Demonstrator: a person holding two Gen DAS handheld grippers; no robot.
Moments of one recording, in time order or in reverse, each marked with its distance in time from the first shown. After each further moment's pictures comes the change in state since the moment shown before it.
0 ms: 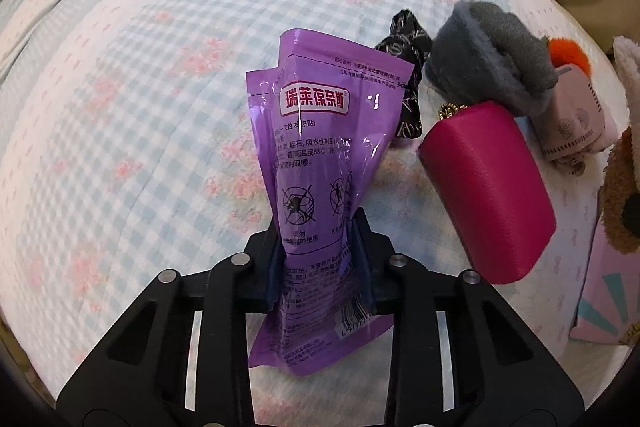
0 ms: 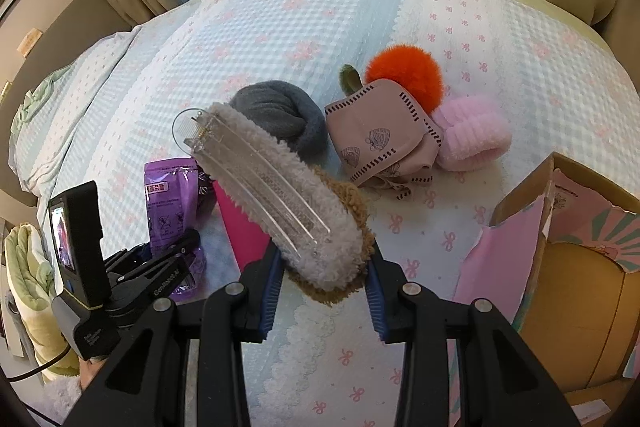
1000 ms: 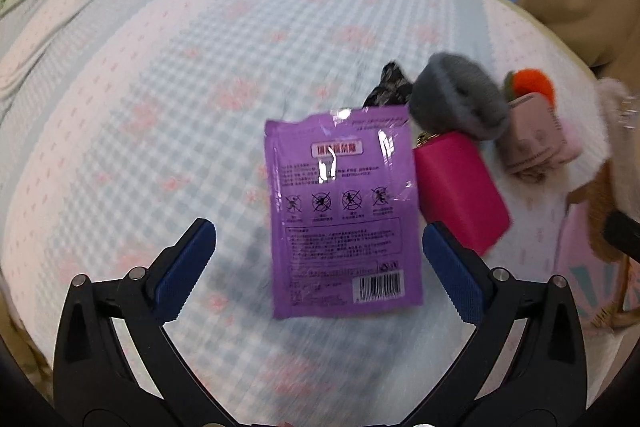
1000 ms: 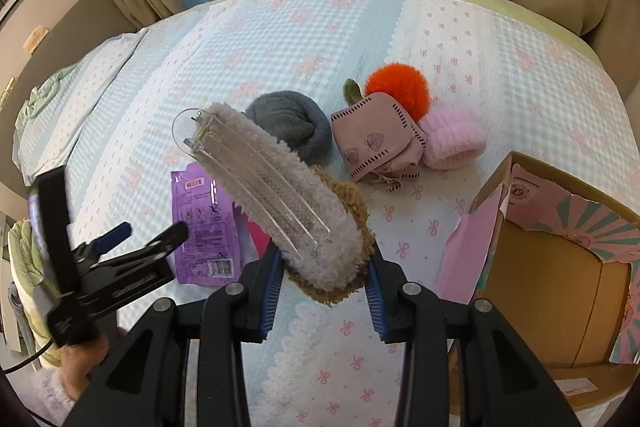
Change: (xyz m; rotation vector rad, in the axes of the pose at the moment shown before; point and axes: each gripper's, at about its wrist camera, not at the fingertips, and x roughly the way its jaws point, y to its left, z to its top) left arm -0.051 -0.002 -0.003 -0.006 -0.053 -0.004; right arm -0.040 0.012 -0.009 -0.020 -0.011 -0.021
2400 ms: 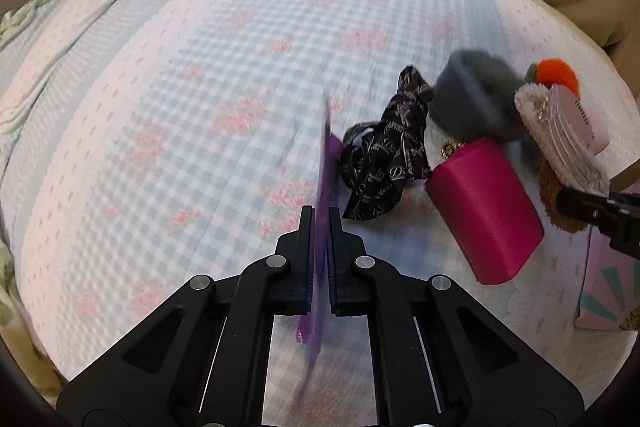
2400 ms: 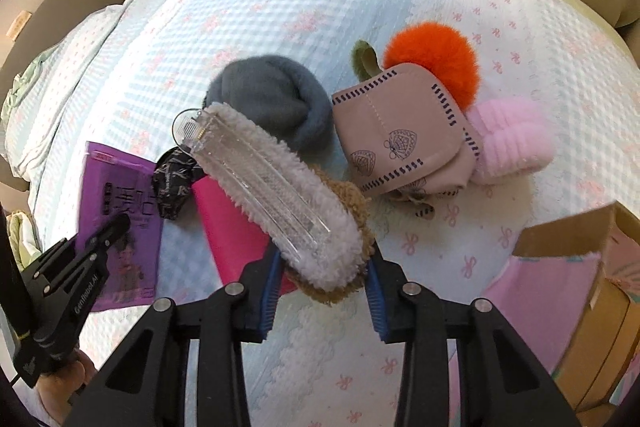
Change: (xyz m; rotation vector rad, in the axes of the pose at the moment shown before) left arm 0.003 0.000 0.017 0.090 -0.033 0.076; right arm 0.063 -0.007 0.020 -0.018 0.125 0.012
